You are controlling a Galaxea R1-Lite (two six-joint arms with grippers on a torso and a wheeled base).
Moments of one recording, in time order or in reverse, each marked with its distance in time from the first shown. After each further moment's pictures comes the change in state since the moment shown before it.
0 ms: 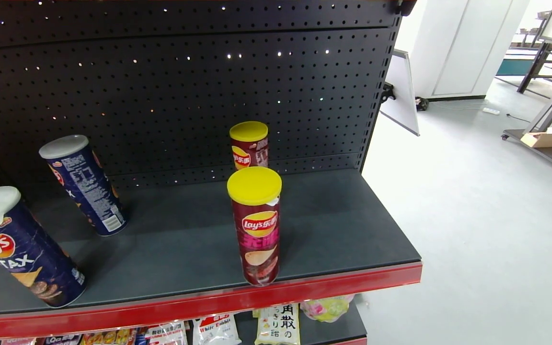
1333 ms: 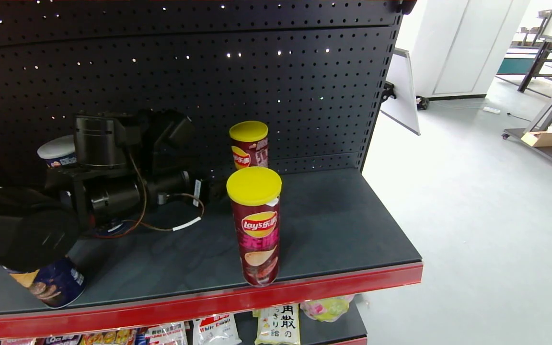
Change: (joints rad) left arm -0.044 1.265 -0.393 -0.797 -0.017 0.159; right arm -0.001 0.000 0.000 0.000 0.000 0.000
